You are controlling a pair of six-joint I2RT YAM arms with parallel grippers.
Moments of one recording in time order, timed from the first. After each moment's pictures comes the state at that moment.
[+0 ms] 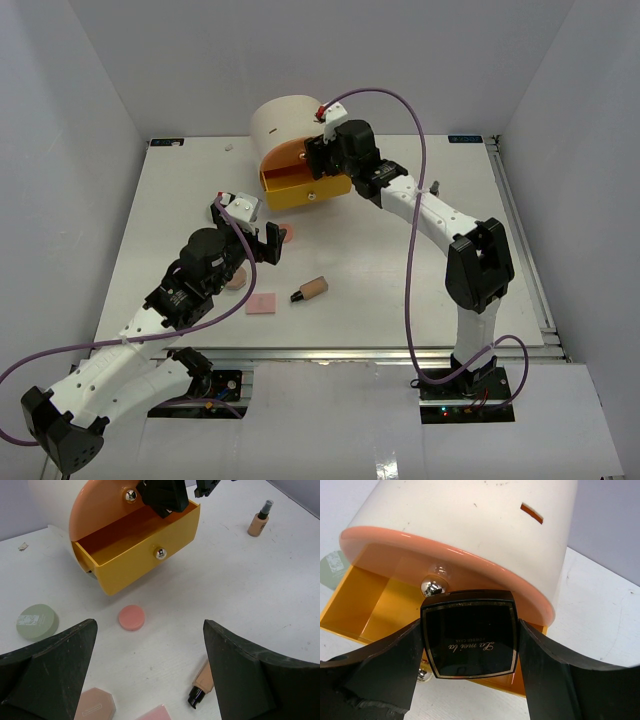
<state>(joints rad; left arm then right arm) -0.68 0.79 0.76 -0.10 -0.23 -0.03 0.63 1.92 1.69 -0.09 0.03 -0.03</state>
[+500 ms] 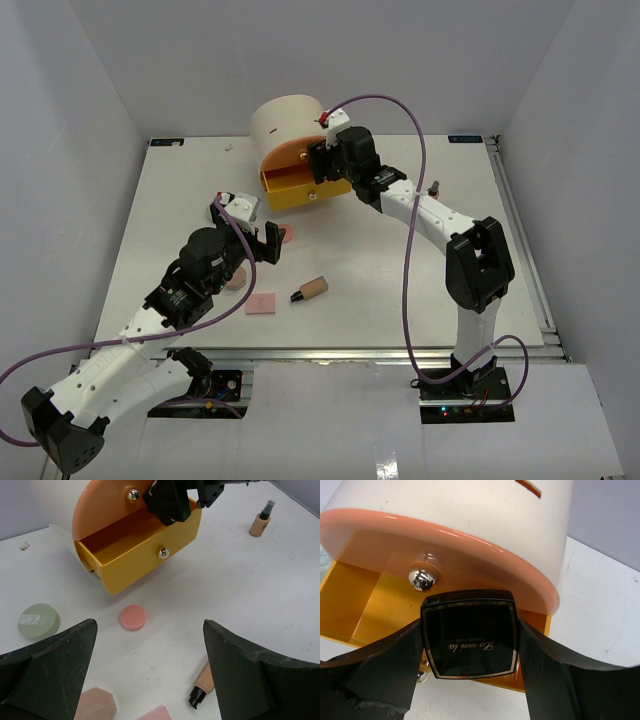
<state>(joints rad) -0.68 0.79 0.76 -0.10 -0.23 -0.03 0.63 1.92 1.63 -0.04 0.06 -0.01</state>
